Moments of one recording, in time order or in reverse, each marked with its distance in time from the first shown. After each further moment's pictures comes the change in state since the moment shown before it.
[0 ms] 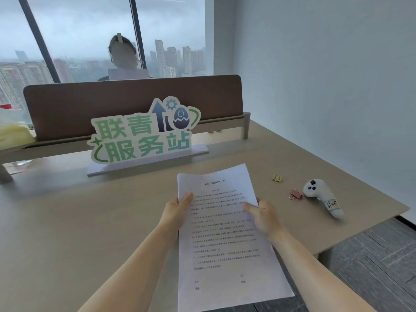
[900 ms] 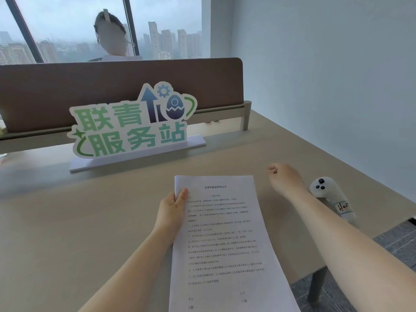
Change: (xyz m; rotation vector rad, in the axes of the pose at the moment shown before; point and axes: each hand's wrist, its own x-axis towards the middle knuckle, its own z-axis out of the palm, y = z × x) left_hand 0.029 -0.005 0.010 0.024 0.034 0.107; right_hand 0.113 -0.019 -0.067 -0.846 0.285 0.010
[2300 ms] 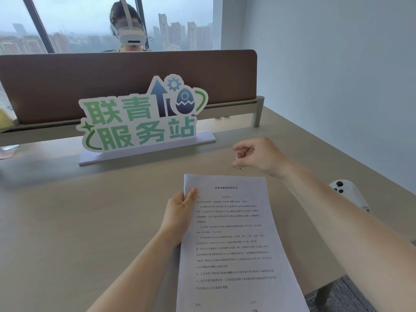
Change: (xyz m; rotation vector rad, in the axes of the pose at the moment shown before) left_hand 0.005 -0.005 -0.002 -0.050 -0.019 0.019; right_hand -0.005 -0.103 -0.010 0.381 -0.239 -0.370
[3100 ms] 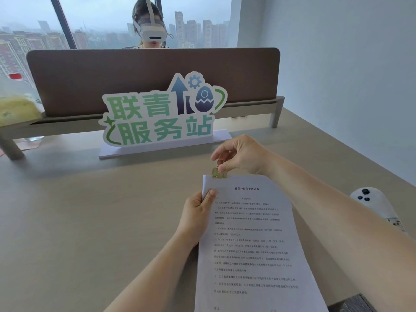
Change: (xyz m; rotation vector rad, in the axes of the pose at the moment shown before) left_hand -0.001 -0.009 -0.004 -0.088 -0.067 0.106; right_hand 0.015 -0.054 0.049 0.010 -0.292 -0.242
